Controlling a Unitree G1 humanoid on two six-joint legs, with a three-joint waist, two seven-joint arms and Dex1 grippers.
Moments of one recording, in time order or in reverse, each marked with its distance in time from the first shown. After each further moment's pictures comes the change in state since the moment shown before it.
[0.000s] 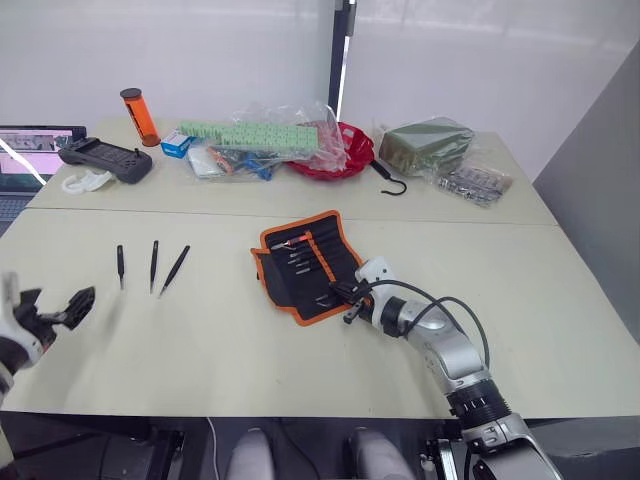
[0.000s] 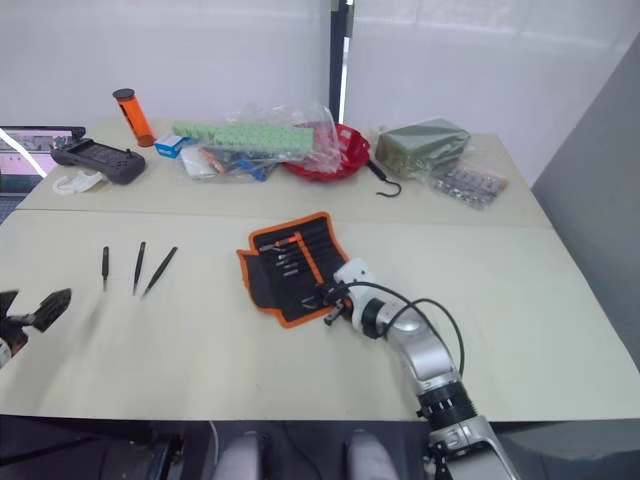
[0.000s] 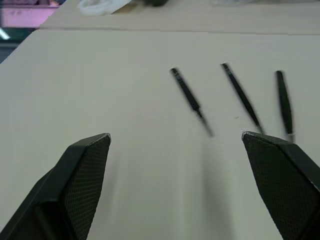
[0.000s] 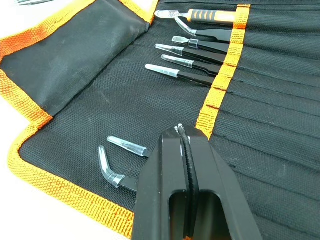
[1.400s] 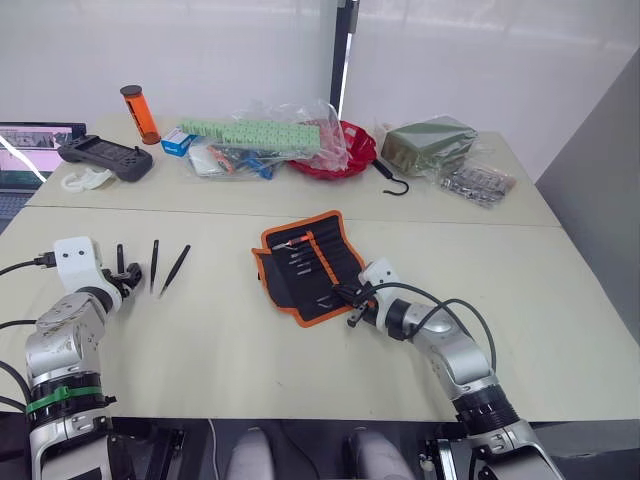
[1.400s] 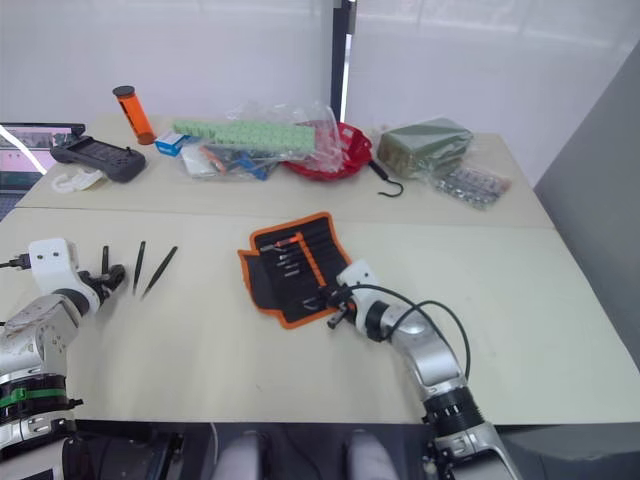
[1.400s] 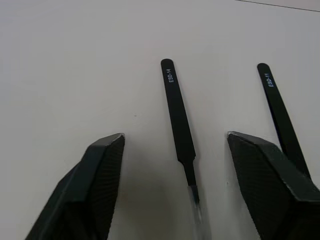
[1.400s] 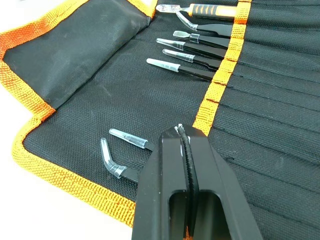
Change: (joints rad) left arm -0.454 0.028 -0.395 0.497 0.050 -0.093 0.369; right arm 0.042 -0.020 -0.010 -0.086 -0.006 0.045 0.000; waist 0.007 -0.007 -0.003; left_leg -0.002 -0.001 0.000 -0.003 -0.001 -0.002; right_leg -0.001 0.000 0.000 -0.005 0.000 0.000
